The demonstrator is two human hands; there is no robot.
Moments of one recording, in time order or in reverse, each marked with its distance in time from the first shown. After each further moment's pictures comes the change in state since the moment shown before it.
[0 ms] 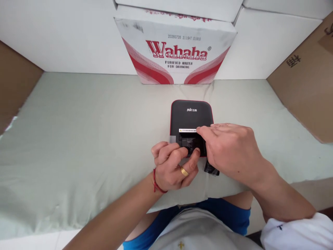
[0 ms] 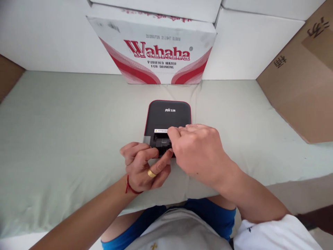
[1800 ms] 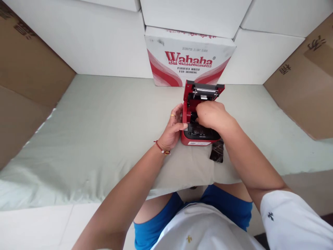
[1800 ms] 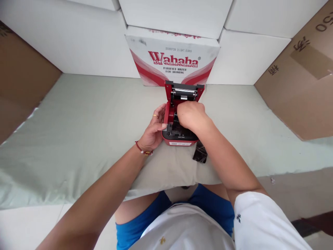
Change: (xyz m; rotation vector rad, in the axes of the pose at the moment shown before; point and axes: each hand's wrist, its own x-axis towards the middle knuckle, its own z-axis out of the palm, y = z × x) left_hand -0.008 -0.075 0.038 -1.430 -0.054 -1.070; right_hand 0.099 -0.002 0.025 -0.062 -0.653 0.370
